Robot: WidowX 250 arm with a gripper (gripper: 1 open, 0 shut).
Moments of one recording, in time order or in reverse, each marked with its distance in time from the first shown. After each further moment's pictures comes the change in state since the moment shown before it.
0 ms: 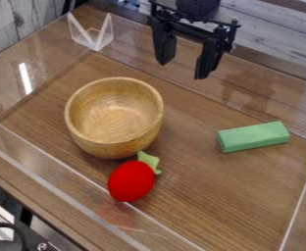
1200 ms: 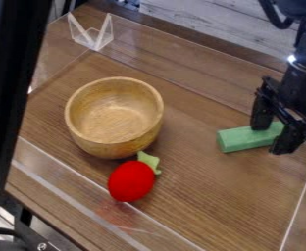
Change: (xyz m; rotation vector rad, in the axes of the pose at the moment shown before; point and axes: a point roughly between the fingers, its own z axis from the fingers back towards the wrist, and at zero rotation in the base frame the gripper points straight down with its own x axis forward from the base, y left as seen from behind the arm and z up) arm 0.064 -0.102 -0.102 0.012 0.099 -0.623
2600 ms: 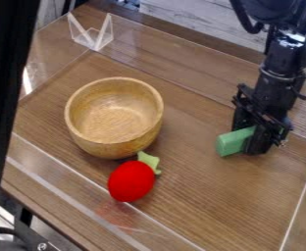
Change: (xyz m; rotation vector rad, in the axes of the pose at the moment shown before) arm -0.023 0.003 -0.015 -0.056 0.025 0.033
